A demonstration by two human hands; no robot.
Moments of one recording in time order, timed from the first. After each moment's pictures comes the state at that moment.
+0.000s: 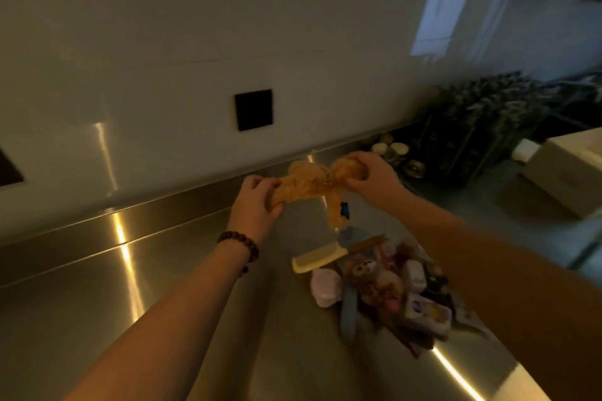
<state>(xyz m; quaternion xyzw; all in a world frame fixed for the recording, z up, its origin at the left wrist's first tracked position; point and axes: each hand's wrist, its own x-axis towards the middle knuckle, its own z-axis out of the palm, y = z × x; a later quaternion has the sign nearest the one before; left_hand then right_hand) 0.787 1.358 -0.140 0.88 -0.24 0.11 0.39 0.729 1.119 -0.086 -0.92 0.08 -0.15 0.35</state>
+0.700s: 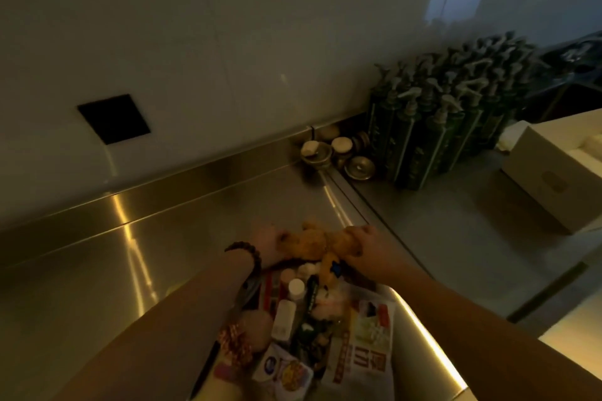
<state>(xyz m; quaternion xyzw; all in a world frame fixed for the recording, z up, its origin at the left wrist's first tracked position) 0.776 1.082 -0.207 0.94 -0.24 -0.22 0.14 0.672 0.858 -0.226 -0.95 0.10 0.07 0.29</state>
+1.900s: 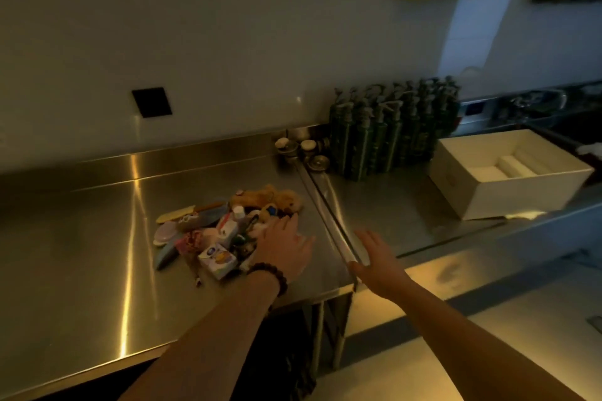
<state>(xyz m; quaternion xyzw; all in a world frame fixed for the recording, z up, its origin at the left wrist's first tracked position) 0.480 0.954 -0.162 0.96 -0.14 0.01 0.24 0.416 0.747 -0.178 -0.93 0.05 0.00 0.35</state>
